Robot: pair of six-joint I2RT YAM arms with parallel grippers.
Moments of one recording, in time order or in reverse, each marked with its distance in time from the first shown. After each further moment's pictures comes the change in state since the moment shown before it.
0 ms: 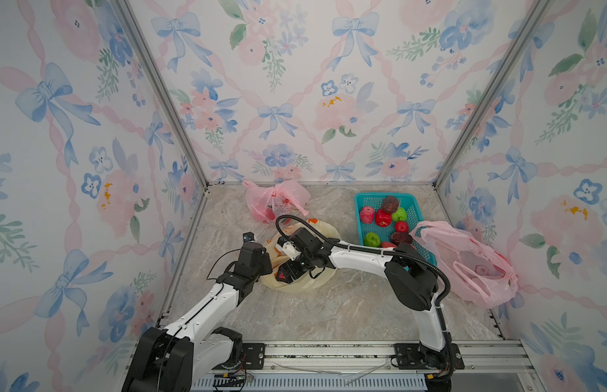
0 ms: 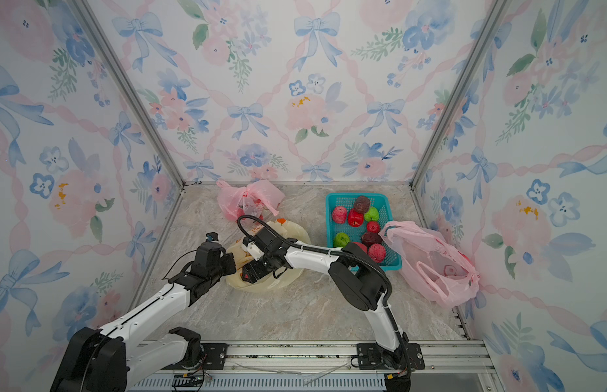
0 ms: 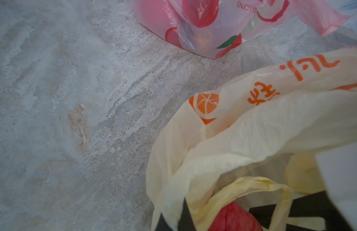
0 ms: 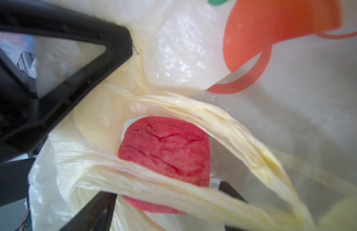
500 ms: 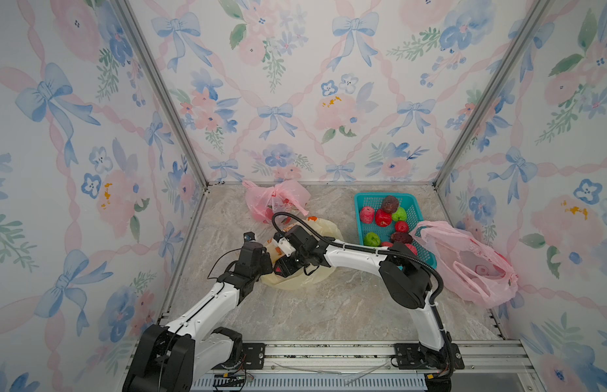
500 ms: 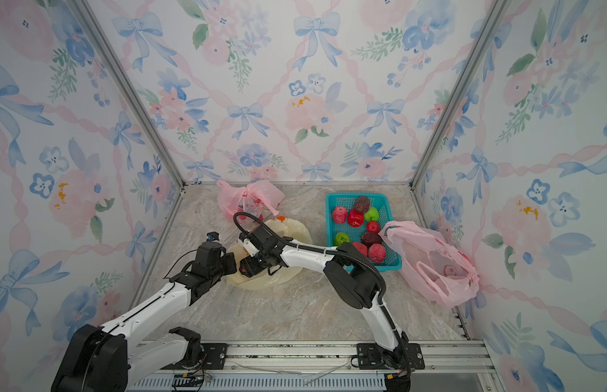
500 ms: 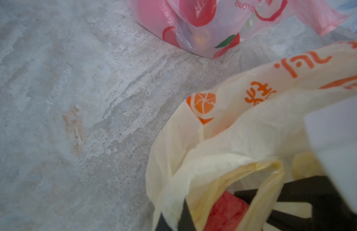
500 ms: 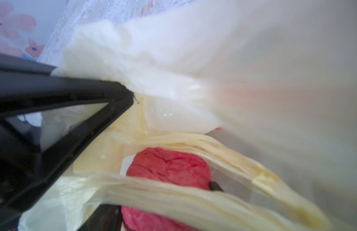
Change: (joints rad) left arm 0.000 0.014 0.000 0.013 0.007 0.000; right arm 0.006 0.053 0.074 0.029 0.063 0.019
